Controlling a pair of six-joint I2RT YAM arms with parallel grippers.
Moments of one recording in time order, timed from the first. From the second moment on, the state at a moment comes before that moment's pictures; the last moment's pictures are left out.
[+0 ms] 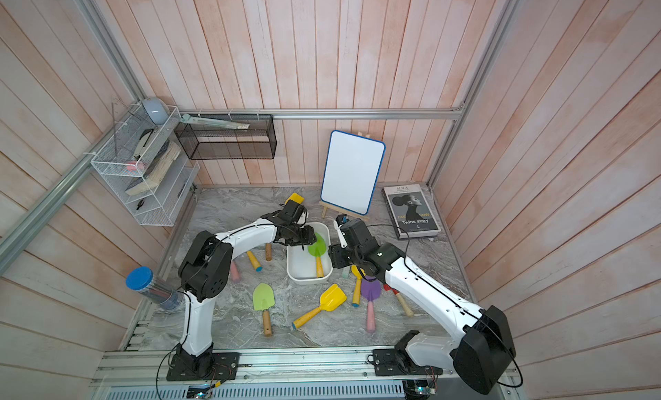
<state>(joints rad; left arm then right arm) -0.57 2.10 1.55 -0.47 0.22 -0.47 0.67 1.24 0.99 -0.57 0.02 0.31</state>
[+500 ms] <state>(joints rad) -0.61 1.76 1.46 -0.39 0.15 -0.46 0.38 1.13 0.87 -0.66 0.09 0.42</state>
